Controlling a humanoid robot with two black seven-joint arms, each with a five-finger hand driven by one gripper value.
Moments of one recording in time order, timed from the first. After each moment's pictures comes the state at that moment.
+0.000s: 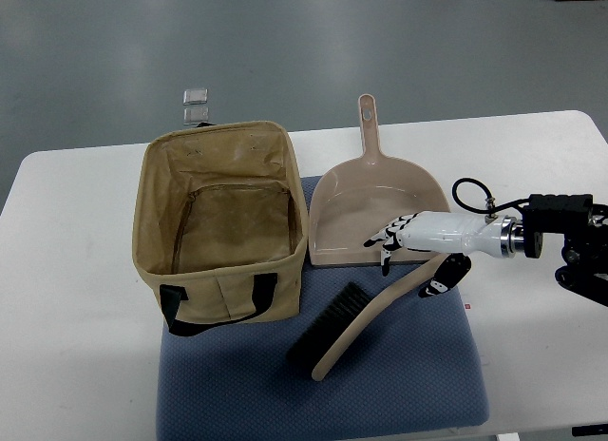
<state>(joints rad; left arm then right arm) -0.01 0.00 -0.13 -0.15 -0.06 0.05 0.07 0.76 -0.64 0.28 1.23 -1.73 0.08 0.48</state>
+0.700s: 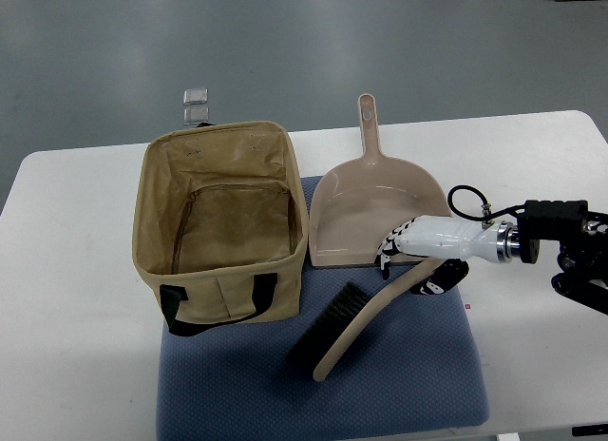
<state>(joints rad) -0.01 0.00 -0.13 -0.15 -0.06 0.05 0.07 0.75 -0.62 0.28 1.22 -1.77 0.07 0.45</state>
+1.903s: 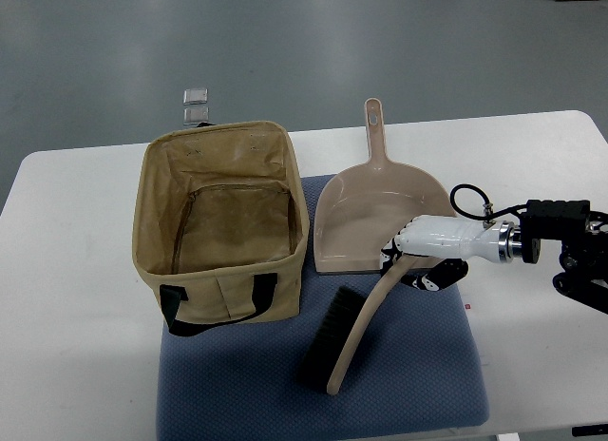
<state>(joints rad) -0.01 0.00 -0.13 -0.15 -0.06 0.05 0.07 0.74 -0.63 0.29 1.22 -1.76 0.06 0.48</state>
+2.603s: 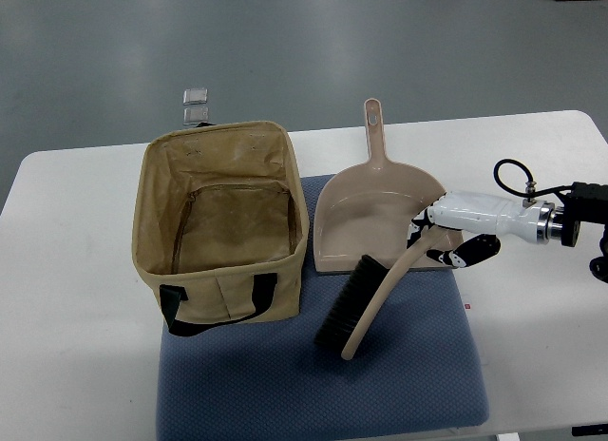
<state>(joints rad) -0.01 0.00 -0.13 -0.15 -0.06 0.05 0.07 0.75 -0.76 0.30 1.23 -1.64 -0.01 0.54</state>
